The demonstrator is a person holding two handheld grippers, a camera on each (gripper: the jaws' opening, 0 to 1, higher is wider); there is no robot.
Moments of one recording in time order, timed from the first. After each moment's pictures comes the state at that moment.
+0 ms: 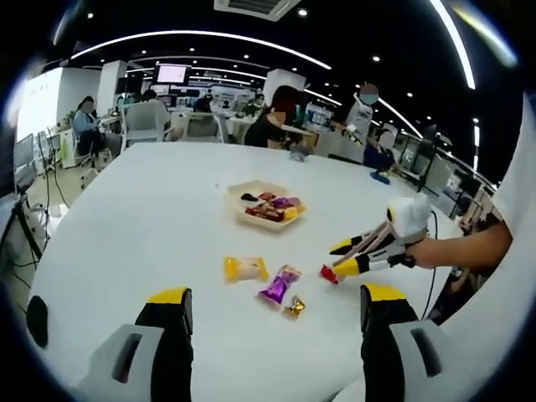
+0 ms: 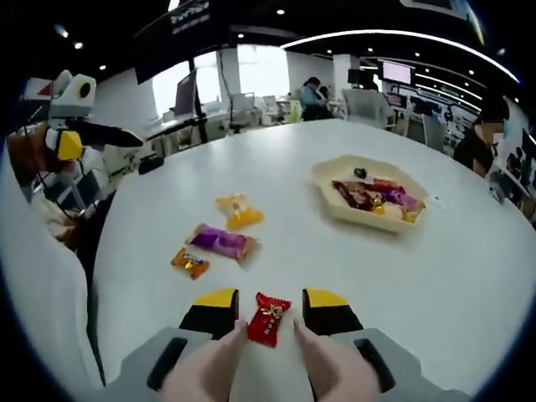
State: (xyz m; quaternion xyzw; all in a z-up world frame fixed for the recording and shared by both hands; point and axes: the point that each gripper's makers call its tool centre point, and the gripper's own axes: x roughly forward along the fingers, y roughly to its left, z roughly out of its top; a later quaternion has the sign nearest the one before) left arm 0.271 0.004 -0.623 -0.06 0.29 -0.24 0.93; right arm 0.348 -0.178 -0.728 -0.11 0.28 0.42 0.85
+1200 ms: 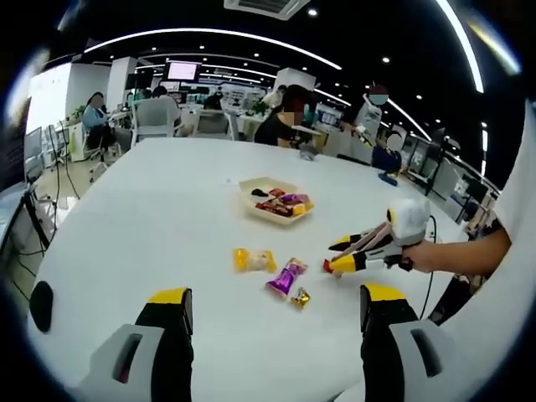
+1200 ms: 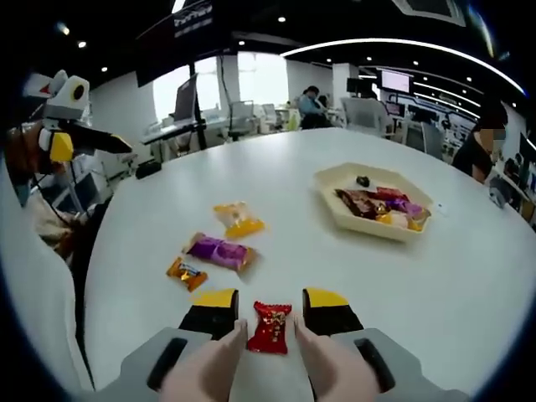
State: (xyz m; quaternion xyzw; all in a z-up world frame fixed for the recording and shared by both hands) left arm 0.256 0.017 -0.626 -0.07 0.29 -0.21 0.93; right arm 0.355 -0.161 -0.730 -0.10 0.26 0.43 0.86
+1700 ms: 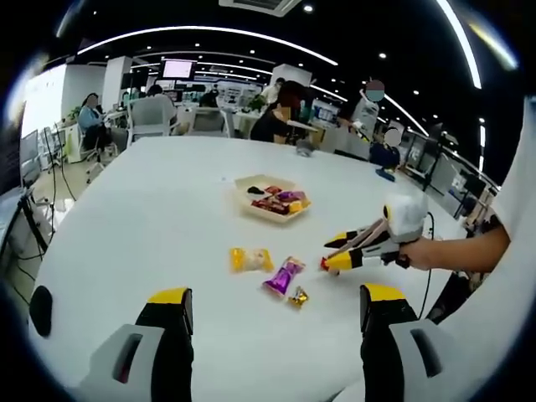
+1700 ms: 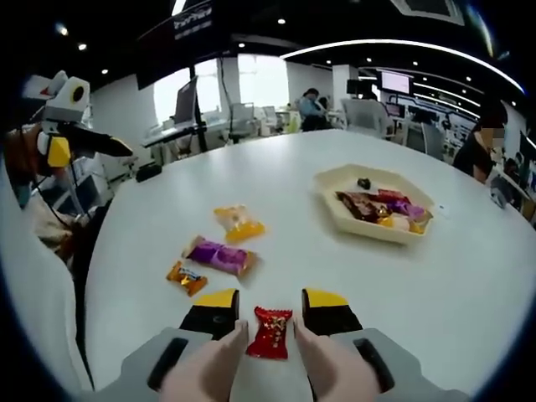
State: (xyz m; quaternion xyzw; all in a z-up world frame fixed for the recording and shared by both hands) left arm 0.262 0.014 -0.624 -0.06 0.30 -0.22 0.93; right arm 0.357 -0.158 -0.730 -0.10 0.26 0.43 0.86
